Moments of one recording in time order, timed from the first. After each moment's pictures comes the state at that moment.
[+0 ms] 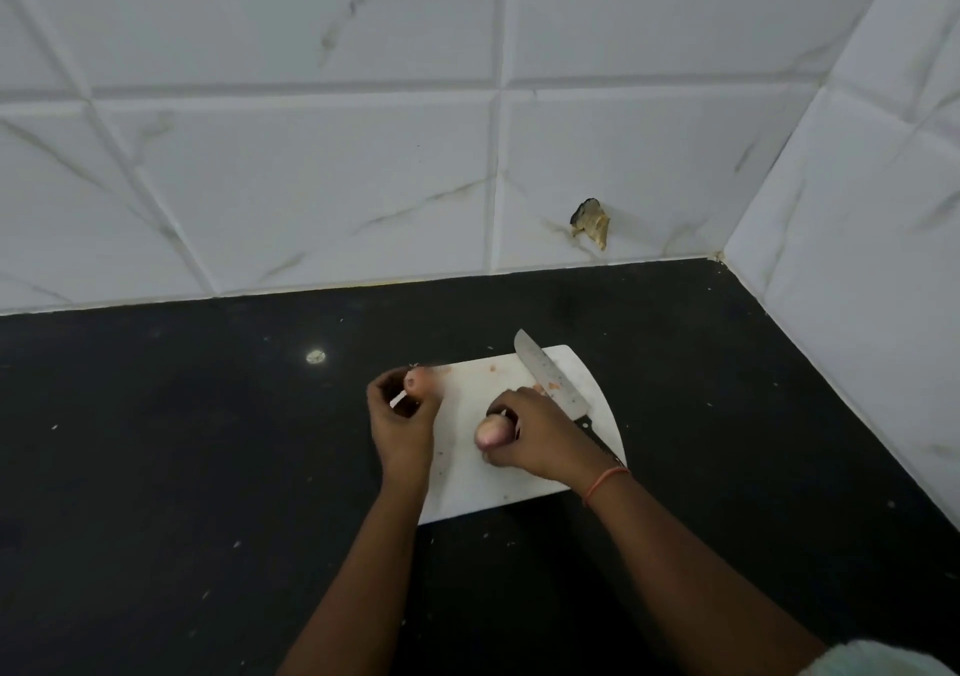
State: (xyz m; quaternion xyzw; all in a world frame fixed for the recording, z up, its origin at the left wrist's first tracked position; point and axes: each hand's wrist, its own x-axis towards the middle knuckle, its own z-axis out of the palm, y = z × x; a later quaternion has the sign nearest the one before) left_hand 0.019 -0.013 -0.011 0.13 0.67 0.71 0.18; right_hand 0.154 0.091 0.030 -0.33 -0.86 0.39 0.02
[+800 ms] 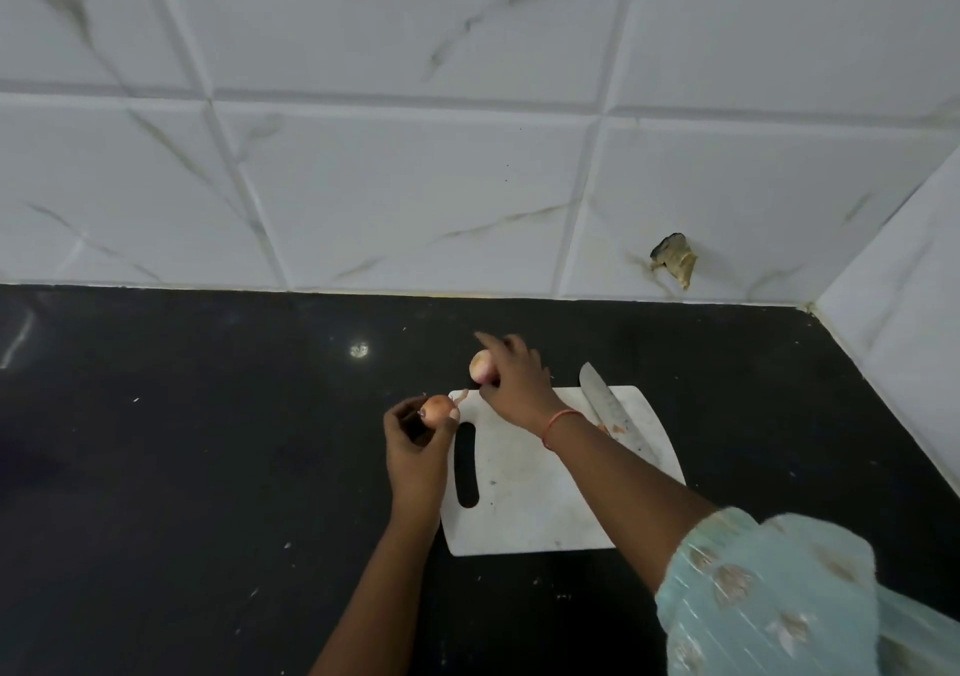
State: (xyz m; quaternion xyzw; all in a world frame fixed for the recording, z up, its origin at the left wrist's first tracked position) left_hand -0.009 -0.044 -0.014 0.07 0.67 0.71 0.18; right_hand 0.017 0.117 0.017 -0.30 -0.92 0.25 0.05
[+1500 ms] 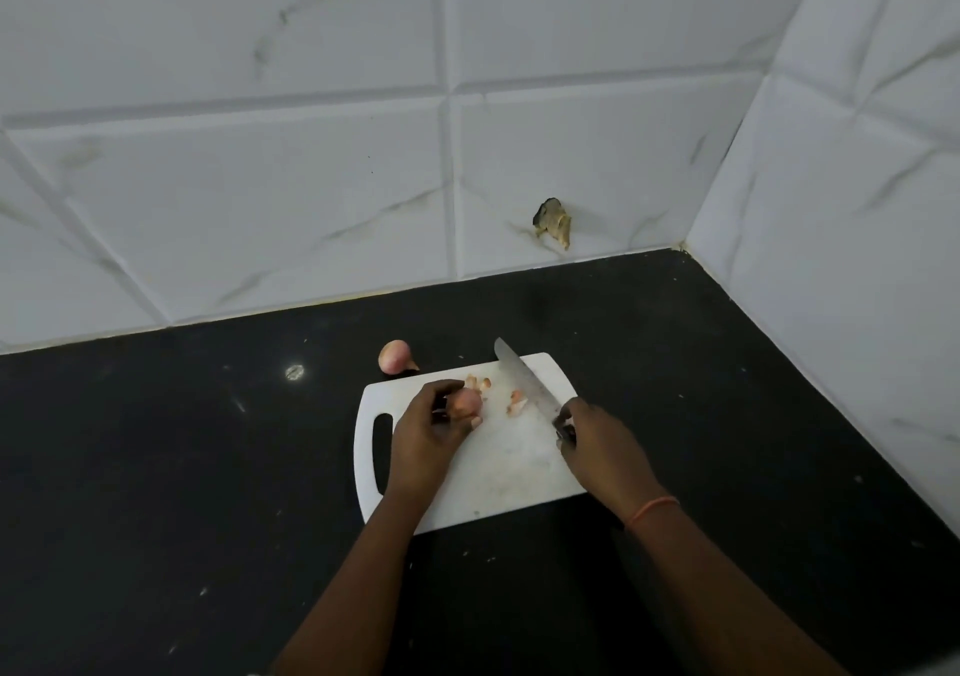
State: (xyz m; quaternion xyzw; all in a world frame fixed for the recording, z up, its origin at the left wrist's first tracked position) left_hand 0.027 0.015 -0.025 0.38 0.73 0.52 0.23; right_hand 0.219 0.116 0.023 -0.51 -0.83 0.22 0.03
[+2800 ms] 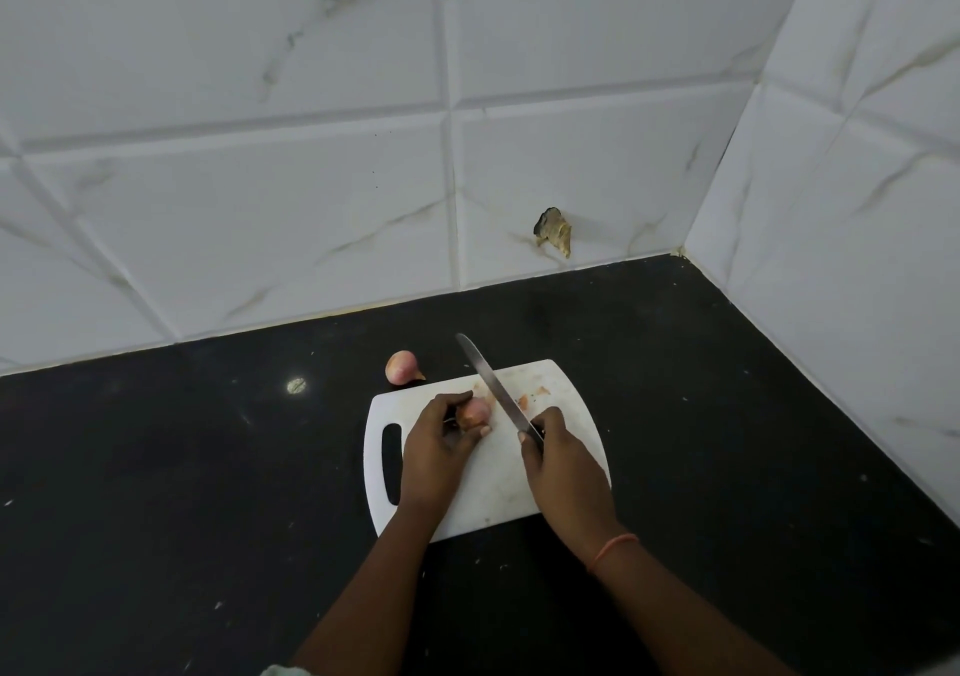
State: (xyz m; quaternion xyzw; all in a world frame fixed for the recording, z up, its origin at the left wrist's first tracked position) left_hand 0.029 0.016 -0.030 0.41 0.73 0.51 0.21; right_hand 0.185 0.066 0.018 -0.51 -0.81 0.25 0.16
